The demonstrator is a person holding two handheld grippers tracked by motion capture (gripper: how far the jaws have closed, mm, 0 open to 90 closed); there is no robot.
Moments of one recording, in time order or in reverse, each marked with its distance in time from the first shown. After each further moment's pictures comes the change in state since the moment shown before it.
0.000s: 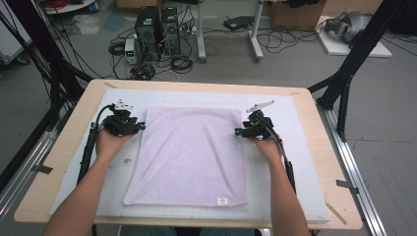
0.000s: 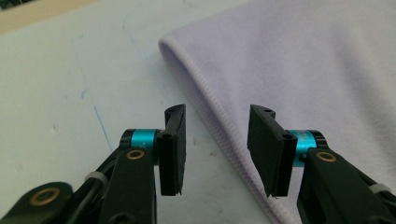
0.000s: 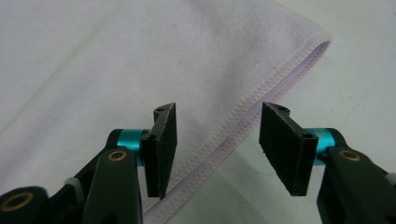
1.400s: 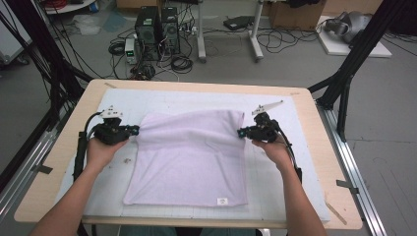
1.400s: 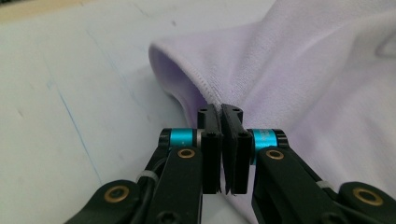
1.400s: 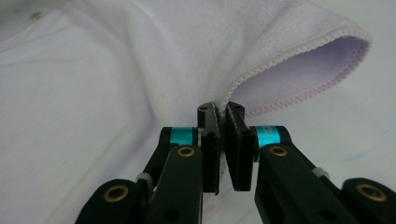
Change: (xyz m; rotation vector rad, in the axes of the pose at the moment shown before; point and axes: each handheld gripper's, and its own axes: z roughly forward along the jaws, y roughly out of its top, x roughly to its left) left arm -0.011 -0.027 -0.046 -0.077 -0.168 -0.011; right arm 0.028 0.000 -0.051 -0.028 0.190 -0.018
